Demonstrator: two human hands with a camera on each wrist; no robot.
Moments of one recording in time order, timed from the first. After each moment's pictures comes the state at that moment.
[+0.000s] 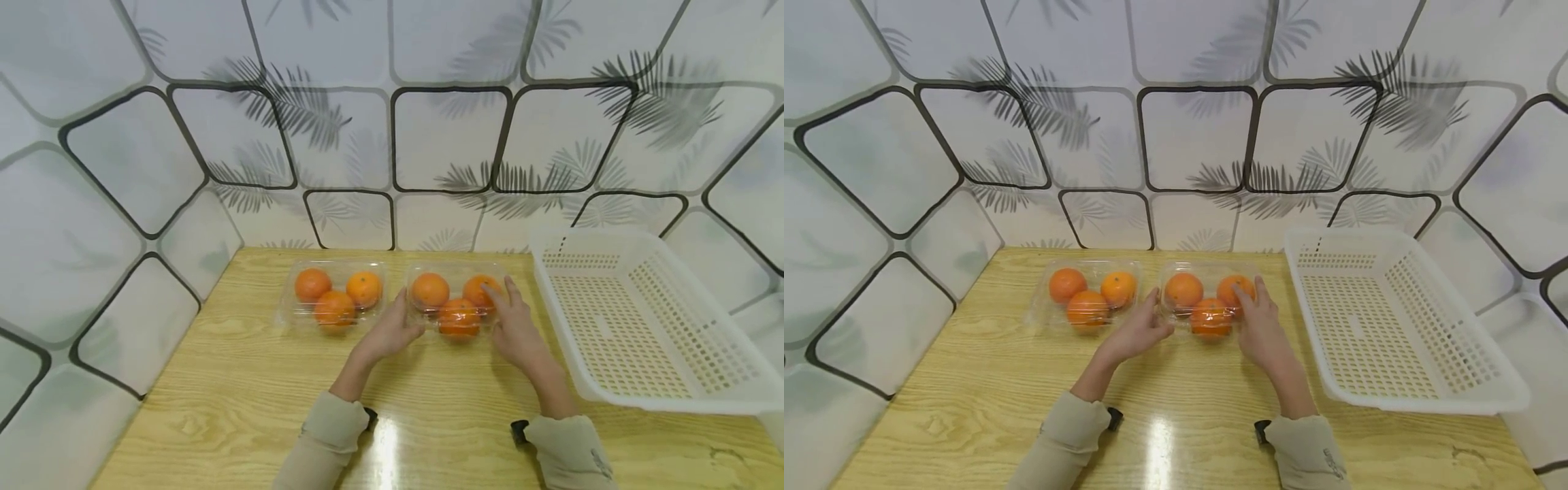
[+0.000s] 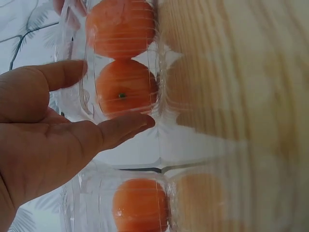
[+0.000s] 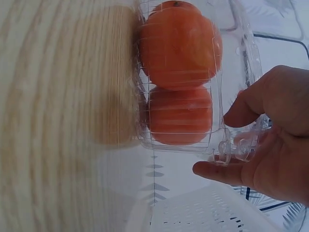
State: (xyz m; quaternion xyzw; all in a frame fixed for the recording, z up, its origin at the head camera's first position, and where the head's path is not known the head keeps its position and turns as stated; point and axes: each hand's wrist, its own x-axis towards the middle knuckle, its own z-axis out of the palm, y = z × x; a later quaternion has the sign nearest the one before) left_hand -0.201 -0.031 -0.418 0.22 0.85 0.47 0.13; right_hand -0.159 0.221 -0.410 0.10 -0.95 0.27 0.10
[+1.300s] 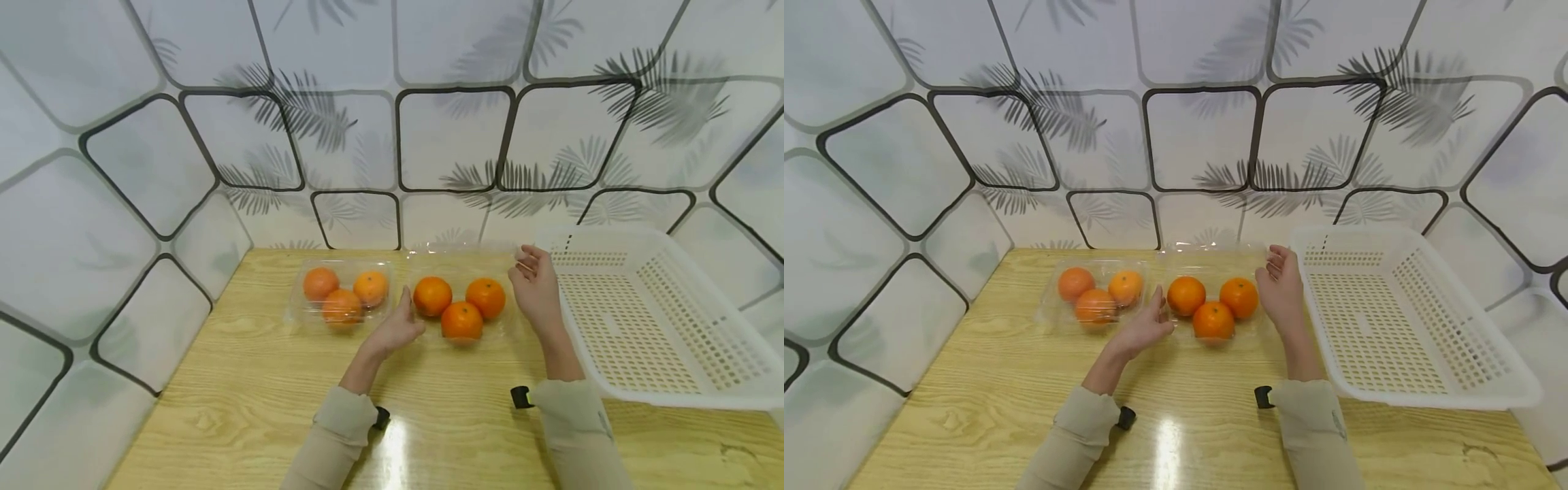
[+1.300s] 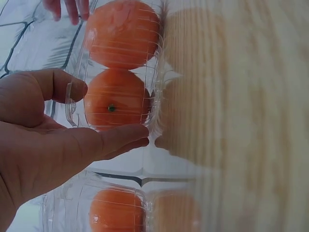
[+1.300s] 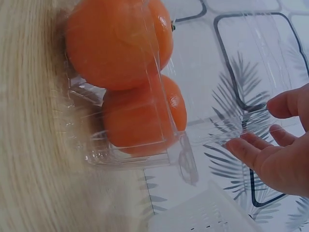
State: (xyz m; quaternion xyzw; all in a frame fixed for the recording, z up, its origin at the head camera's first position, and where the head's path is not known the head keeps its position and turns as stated) left_hand -0.203 -0.031 -0.425 0.16 0.76 0.60 0.20; right_hand -0.190 0.226 -0.374 -0.05 -0.78 0.60 0.16
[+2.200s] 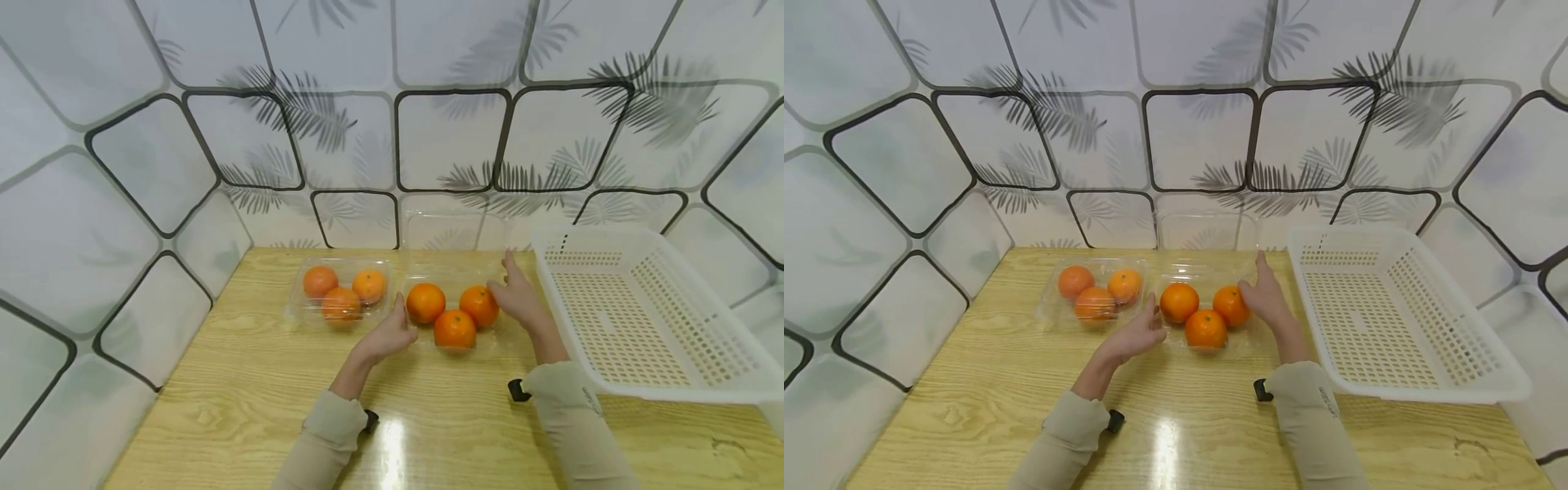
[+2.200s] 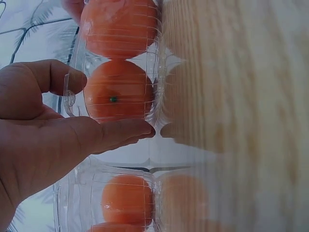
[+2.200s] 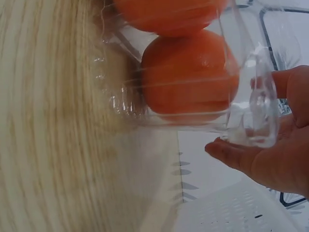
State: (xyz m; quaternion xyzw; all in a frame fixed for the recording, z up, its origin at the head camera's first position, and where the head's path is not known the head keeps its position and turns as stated) left_hand -0.189 -0.043 -0.425 0.18 0.77 0.57 0.22; right_hand -0.208 0.234 -0.398 0.00 -0.88 0.47 -0.02
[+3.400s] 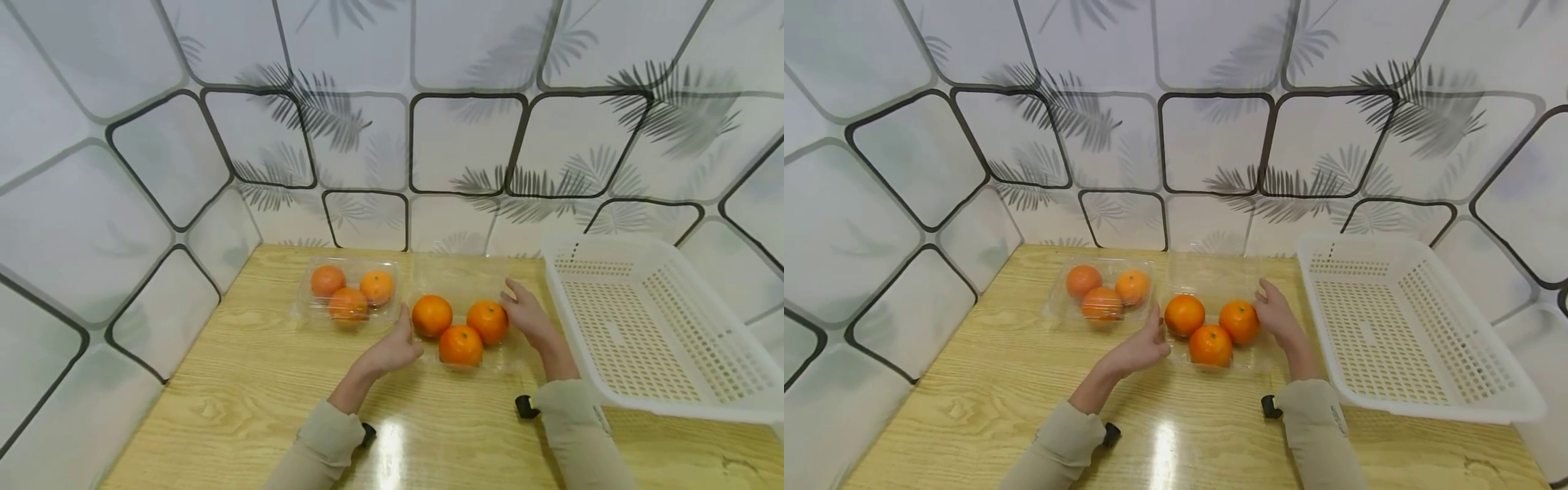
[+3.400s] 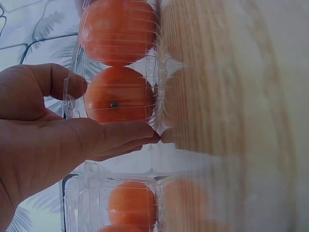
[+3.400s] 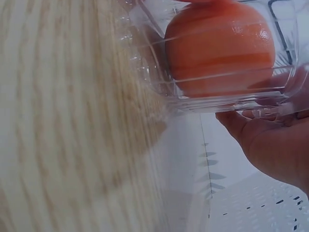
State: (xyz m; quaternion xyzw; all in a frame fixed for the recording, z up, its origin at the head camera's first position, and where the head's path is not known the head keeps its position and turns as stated) left_hand -0.168 -0.047 -0.424 0.18 0.78 0.55 0.22; right_hand -0.207 0.238 -0.421 -0.01 -0.84 0.54 -0.07
